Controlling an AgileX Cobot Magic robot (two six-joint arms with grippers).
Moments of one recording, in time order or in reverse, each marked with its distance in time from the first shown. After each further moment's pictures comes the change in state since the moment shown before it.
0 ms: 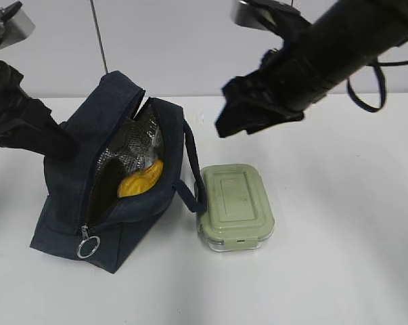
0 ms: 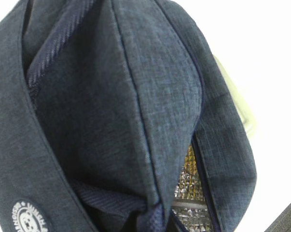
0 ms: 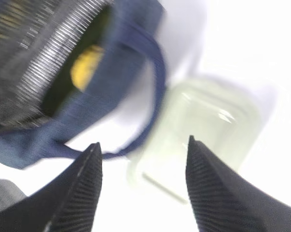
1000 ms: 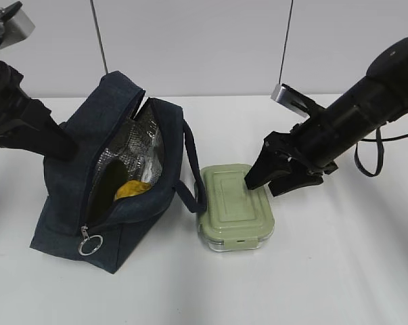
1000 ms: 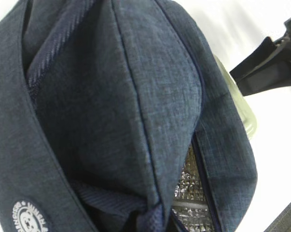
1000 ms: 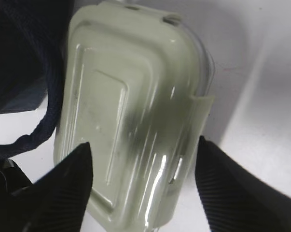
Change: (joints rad) left arm 0.000 0.000 0.000 0.002 0.002 0.000; right arm -0.232 0.330 0.008 0.293 0.169 -0.282
